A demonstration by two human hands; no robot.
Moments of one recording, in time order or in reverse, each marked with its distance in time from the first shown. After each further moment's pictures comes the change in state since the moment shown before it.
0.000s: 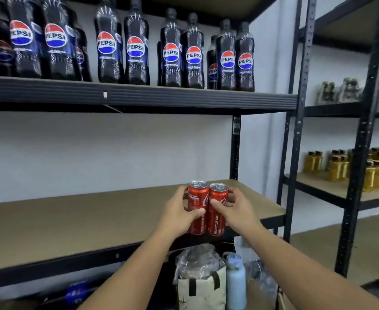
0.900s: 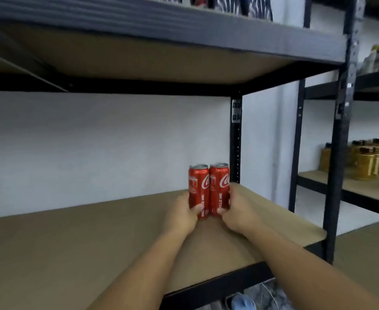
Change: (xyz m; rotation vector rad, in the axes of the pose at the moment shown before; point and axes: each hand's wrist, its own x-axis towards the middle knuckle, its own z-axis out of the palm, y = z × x) left_hand 0.186 -0.106 0.111 0.224 -0.035 -0.076; right_hand 0.194 0.140 0.022 -0.301 -0.080 0.034
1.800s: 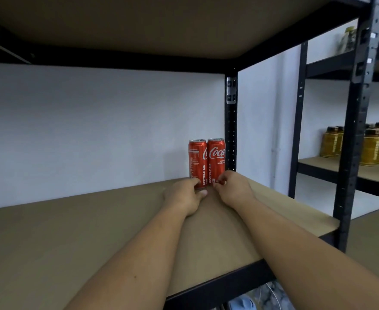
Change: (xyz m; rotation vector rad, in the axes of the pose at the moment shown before) left_hand 0.072 -0.017 0.046 0.373 -0.103 0.090; right_hand 0.081 0.043 0.013 -0.276 0.179 -0.007
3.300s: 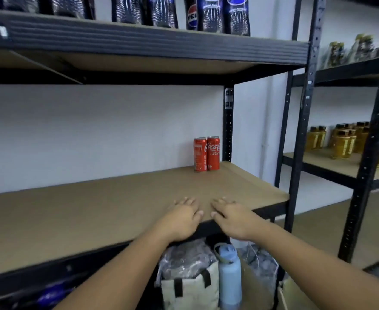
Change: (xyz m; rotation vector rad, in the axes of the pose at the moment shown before) left_hand -0.192 0.030 -0.061 0.319 -0.326 0.147; right_hand -0.201 -0.038 -0.094 -0.308 -0.523 -0.317
